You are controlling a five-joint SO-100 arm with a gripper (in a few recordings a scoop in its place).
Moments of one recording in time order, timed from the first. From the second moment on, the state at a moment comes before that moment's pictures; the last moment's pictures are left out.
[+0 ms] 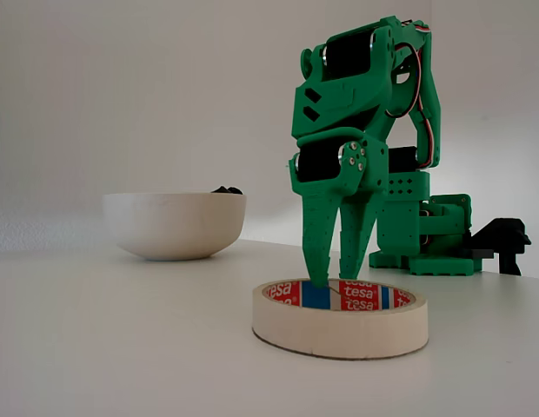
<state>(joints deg) -27.8 101.1 125.0 50.7 15.6</state>
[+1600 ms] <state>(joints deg) -8.1 145.7 119.1 74.3 10.0</state>
